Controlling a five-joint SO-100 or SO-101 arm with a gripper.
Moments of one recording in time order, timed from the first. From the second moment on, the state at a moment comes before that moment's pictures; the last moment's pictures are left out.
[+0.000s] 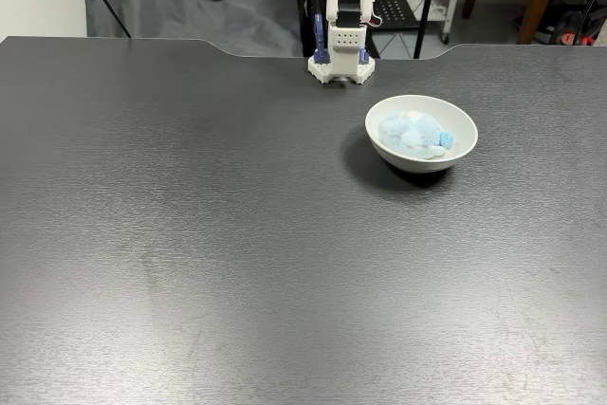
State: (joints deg) arm 1.5 117.1 56.7 90.3 -12.8
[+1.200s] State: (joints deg) arm 2.4 187.8 129.8 84.3 -0.1
